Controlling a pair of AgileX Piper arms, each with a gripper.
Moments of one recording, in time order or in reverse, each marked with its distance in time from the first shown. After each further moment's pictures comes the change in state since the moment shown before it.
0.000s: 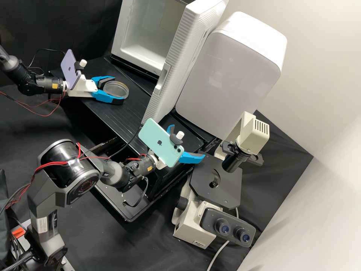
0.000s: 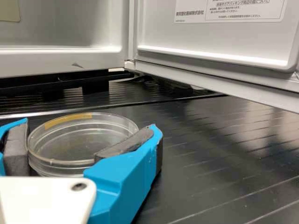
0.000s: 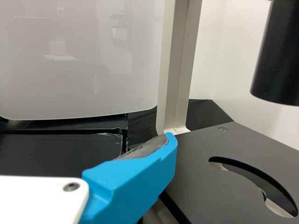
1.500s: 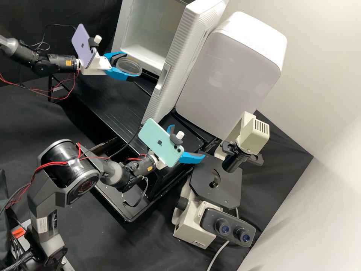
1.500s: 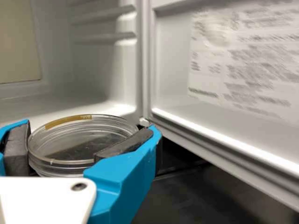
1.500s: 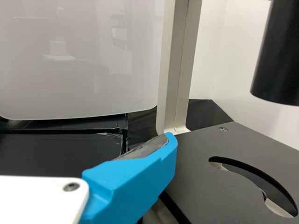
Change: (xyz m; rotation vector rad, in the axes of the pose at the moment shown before) left arm 0.031 0.096 0.030 0.054 0.082 0.097; right arm 0.000 0.000 0.000 0.000 0.000 0.000
